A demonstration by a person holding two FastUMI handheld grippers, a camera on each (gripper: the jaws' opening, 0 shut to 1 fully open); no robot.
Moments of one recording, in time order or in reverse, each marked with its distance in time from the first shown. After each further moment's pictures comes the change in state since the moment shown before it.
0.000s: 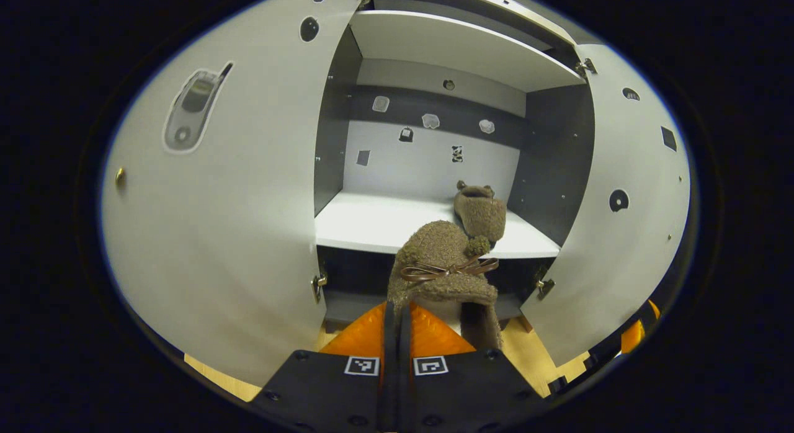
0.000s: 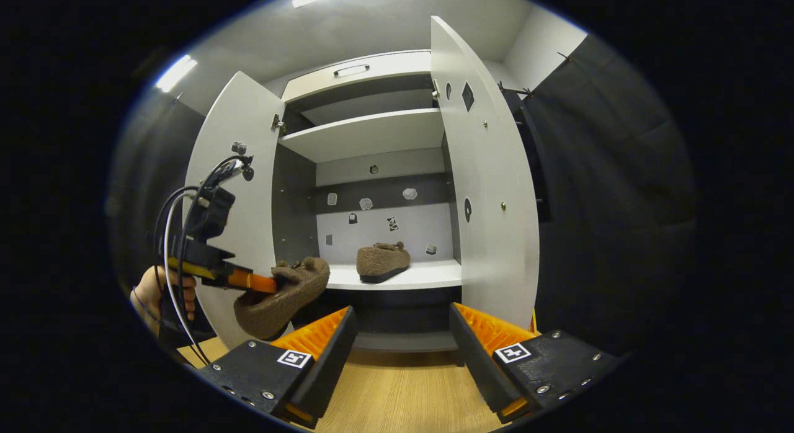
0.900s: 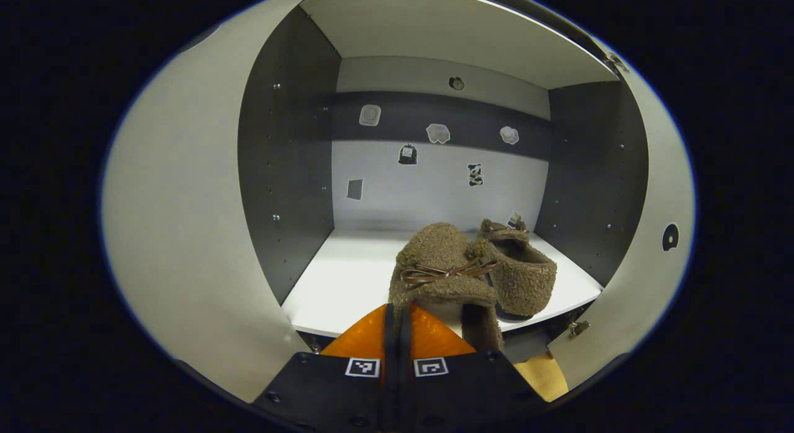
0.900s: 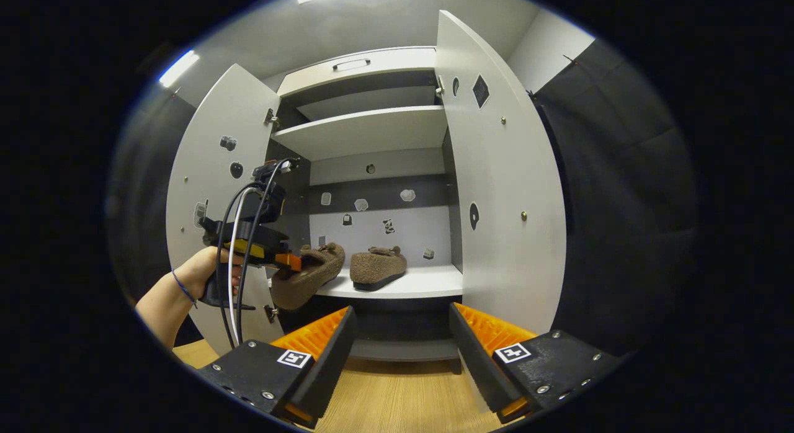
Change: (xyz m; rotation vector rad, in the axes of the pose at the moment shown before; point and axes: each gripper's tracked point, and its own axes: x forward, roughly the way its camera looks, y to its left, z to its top) left arm 0.113 0.006 0.053 0.062 -0.020 0.024; right arm 0.037 0.002 0.002 -0.018 0.003 -0.030
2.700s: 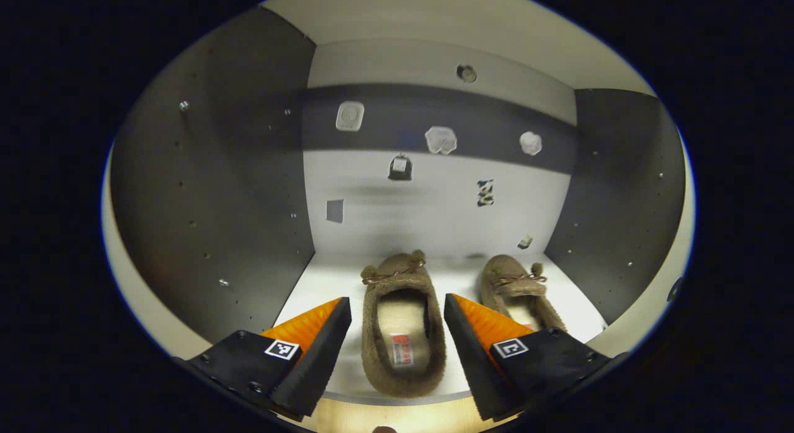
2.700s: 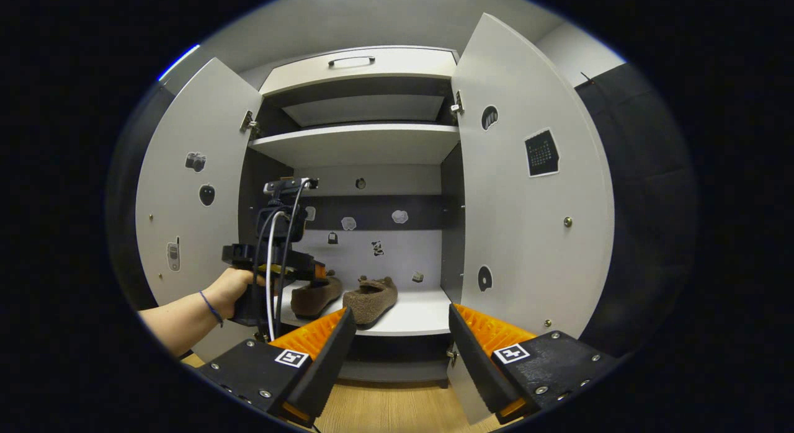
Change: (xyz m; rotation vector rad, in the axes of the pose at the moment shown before) left arm 0.040 -0.026 0.084 0.010 -0.020 -0.002; right arm 0.039 0.019 0.102 -0.055 0.030 -0.117
